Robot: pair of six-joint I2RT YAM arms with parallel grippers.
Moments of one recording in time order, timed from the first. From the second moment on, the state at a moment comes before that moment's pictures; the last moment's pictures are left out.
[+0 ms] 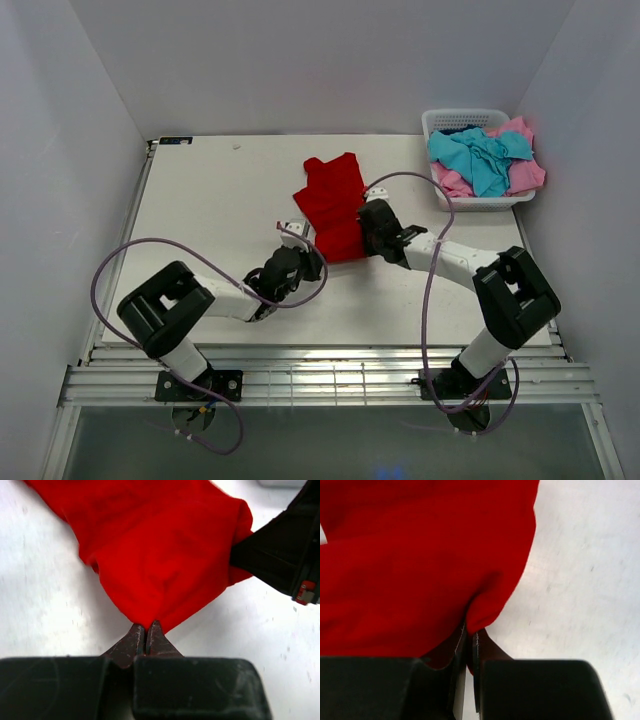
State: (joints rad) left arm -0.80 1.62 0.53 0.78 -0.25 -0.51; right arm 0.65 1.63 0.98 -0.16 0.31 0.29
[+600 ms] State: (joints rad) left arm -1.08 1.19 0.25 0.55 -0.39 -0.70; right arm 1.02 1.36 0.76 -0.46 0.49 0.62
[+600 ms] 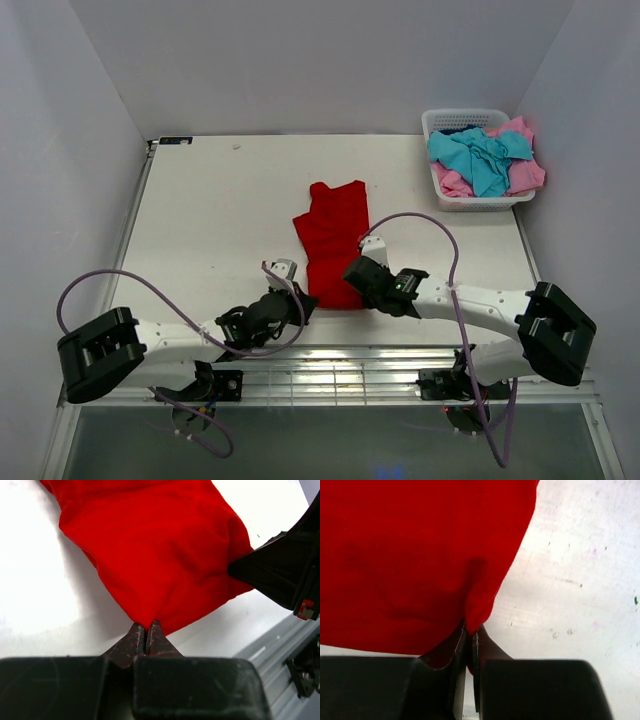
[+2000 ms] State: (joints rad) left arm -1.83 1.16 0.76 -0.69 -1.41 -1.53; right arm 1.68 1.36 1.10 -1.32 0.99 1.58
